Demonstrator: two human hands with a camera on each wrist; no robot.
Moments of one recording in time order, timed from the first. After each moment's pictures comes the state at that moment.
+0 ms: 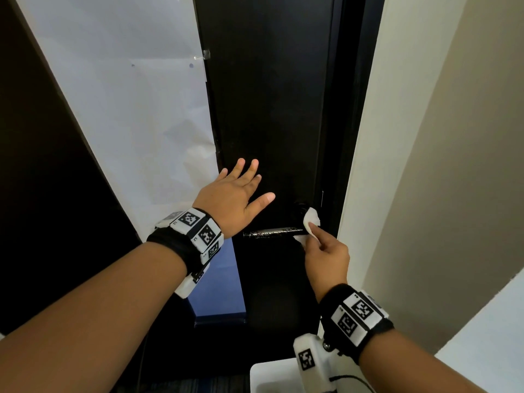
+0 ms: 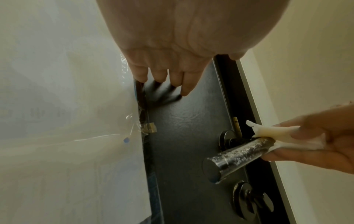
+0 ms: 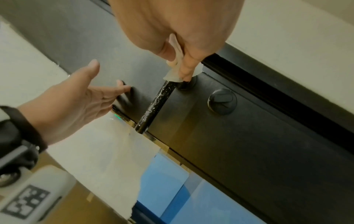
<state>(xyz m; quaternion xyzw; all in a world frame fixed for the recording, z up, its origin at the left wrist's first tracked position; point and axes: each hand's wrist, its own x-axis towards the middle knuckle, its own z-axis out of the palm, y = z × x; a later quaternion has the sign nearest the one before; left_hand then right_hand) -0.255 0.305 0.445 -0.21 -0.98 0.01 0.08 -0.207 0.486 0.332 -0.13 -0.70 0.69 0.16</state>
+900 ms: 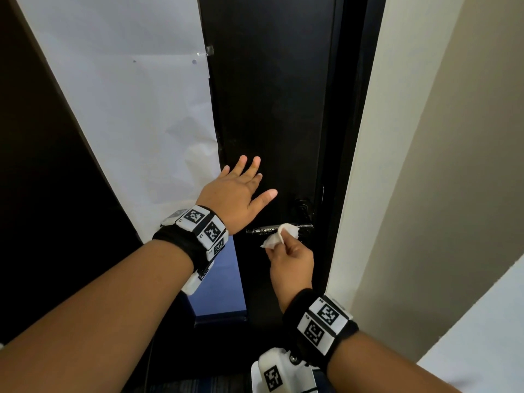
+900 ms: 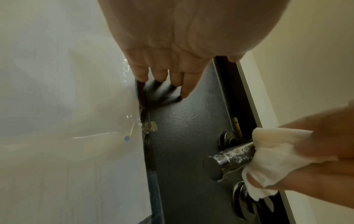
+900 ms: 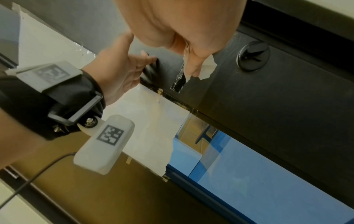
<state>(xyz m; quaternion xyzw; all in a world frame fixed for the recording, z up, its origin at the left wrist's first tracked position) -0.256 0.303 0.444 -0.21 -0.97 0.01 0.10 -0.200 0.416 0.321 -0.13 -0.62 0.77 0.10</state>
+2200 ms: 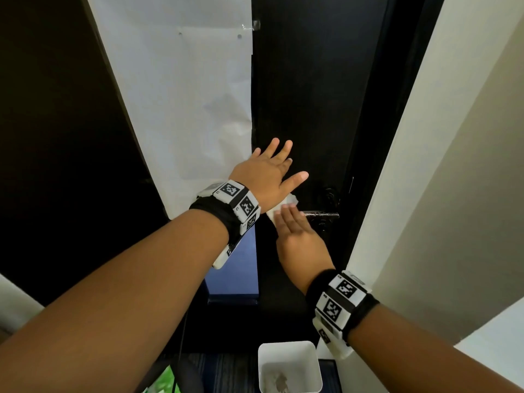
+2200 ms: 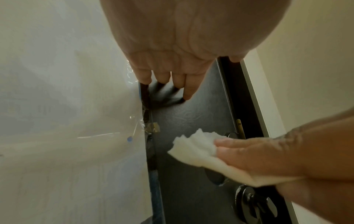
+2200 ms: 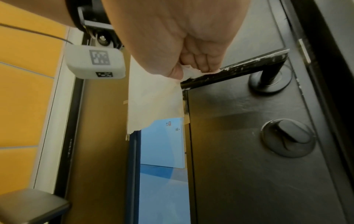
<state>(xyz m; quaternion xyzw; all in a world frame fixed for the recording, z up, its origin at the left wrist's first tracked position) -0.259 0.300 0.443 -0.21 -0.97 0.00 0.08 -0.205 0.420 0.328 0.25 -0.94 0.10 0.23</state>
